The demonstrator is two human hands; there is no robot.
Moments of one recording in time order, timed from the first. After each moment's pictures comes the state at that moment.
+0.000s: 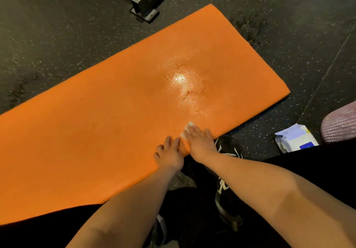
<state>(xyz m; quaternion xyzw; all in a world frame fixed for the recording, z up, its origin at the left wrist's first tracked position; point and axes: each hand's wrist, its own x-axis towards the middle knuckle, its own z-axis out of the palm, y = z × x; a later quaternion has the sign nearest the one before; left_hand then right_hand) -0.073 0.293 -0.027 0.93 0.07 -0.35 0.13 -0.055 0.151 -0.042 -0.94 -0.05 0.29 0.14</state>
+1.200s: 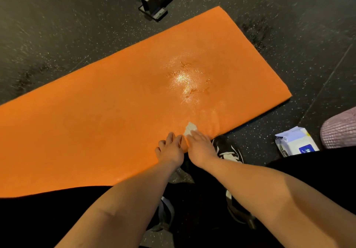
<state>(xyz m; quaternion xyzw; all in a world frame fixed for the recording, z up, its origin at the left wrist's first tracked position) -0.074 0.295 -0.020 0.92 0.07 -0.36 0.13 -0.080 0.162 -0.045 -0.94 -0.03 0.29 0.19</state>
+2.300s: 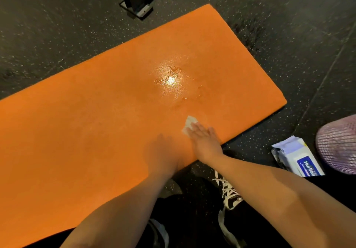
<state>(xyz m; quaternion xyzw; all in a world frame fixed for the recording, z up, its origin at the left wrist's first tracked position) -0.041 0.298 -0.057 0.95 0.02 -0.29 0.11 -0.020 0.114 -0.070 -0.96 -0.04 0.24 0.13</state>
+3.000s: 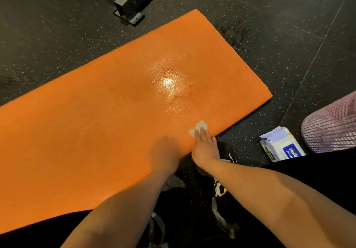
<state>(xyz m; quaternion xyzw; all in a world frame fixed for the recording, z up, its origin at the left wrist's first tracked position) -0.059 0.278 -0.038 0.93 -0.01 -0.33 0.16 -0.068 0.111 -0.049 -0.94 0.10 0.29 0.16</state>
